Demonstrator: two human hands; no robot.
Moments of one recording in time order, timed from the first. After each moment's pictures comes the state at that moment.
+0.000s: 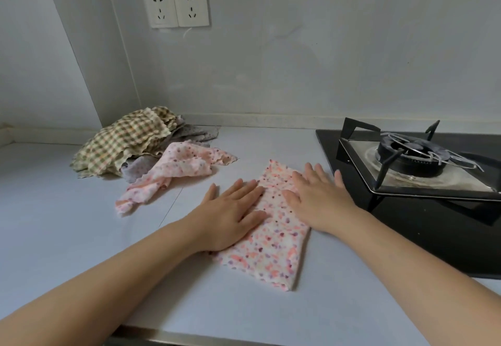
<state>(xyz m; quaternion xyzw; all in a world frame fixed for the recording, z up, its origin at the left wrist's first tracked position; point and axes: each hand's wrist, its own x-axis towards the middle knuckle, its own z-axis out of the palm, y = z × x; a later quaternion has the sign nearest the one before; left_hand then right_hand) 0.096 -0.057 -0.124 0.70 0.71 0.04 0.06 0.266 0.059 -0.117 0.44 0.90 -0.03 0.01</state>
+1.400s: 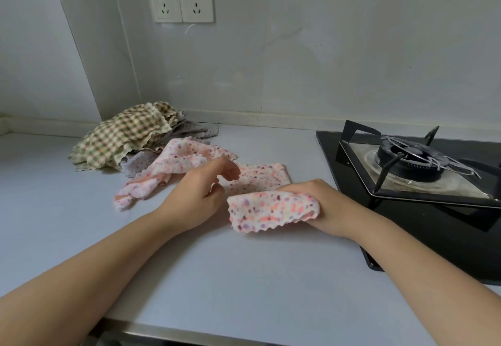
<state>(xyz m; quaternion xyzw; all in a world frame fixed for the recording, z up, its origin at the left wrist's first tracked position) 0.064 -0.069 -0.114 0.68 0.62 0.38 0.00 0.287 0.046 -0.100 0.17 0.93 -0.29 -0.15</state>
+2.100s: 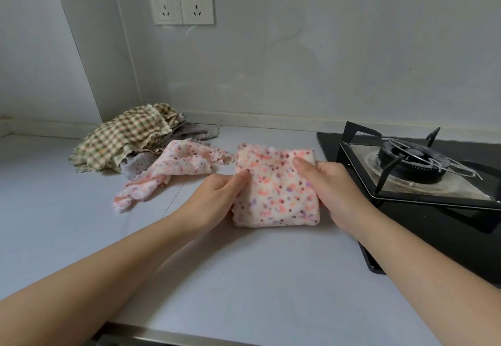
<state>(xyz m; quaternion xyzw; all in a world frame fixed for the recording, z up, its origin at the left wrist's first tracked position) 0.096 -0.059 -0.115 0.52 0.63 0.51 0.28 0.275 0.052 -0.100 0.32 0.70 -0.53 -0.36</state>
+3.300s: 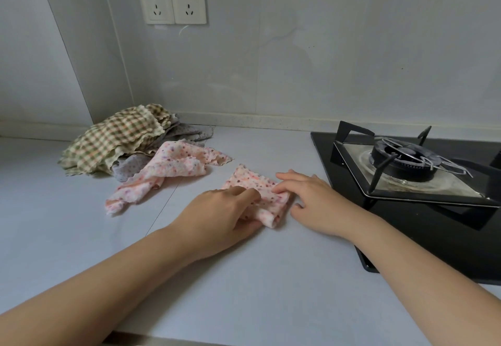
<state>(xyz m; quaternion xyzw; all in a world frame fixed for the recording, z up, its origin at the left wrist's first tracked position) 0.101 -0.067 -0.121 0.75 0.62 0.17 -0.15 0.278 0.060 -0.110 0.29 0.94 -0.14 -0.11</state>
